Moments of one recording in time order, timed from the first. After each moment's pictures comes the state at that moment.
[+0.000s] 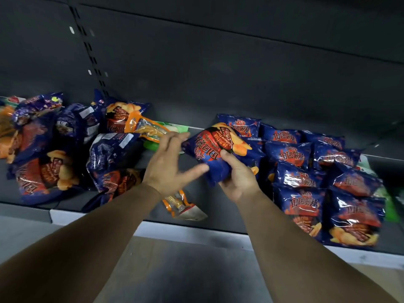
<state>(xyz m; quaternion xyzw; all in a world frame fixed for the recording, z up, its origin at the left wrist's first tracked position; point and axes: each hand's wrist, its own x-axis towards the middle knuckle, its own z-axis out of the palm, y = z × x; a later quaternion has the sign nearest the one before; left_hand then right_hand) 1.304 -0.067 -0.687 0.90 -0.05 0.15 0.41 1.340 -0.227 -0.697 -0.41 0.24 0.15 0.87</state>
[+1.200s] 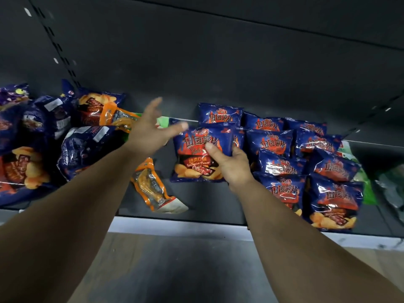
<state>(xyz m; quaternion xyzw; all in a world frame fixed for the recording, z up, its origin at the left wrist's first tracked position) 1.350 -0.082 -0.658 0.80 0.13 0.02 0.58 1.340 -0.266 -0.692 -0.69 0.11 0.08 0.71</state>
